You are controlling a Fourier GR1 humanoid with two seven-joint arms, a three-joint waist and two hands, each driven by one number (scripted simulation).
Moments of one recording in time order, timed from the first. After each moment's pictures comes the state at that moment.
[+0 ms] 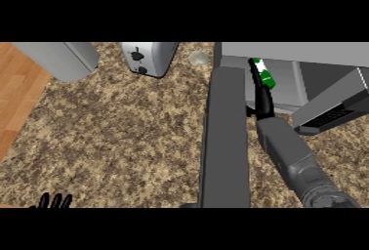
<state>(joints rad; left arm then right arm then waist) 0.68 0.28 -0.27 -1.90 0.33 -0.09 -0.71 -0.91 -0.10 -0.22 -0.13 0.12 -0.40 -0.84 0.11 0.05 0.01</state>
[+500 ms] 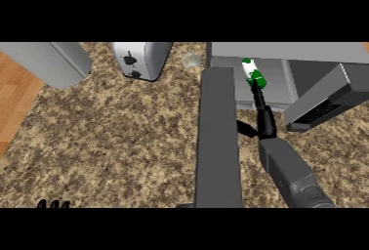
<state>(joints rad) 0.73 0.28 -0.28 -1.93 0.32 -0.07 -0.70 -0.77 -0.08 -0.26 -0.14 0.08 -0.27 -0.99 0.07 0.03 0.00</state>
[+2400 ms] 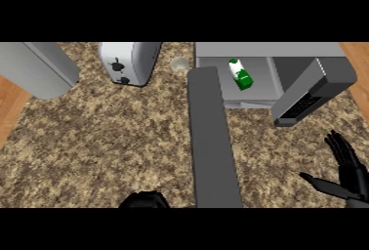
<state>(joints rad) 0.30 0.12 -0.54 -1.63 -0.03 0.01 -0.41 -0.24 -0.38 -0.29 -0.44 -0.07 0.18 -1.01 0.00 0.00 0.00</state>
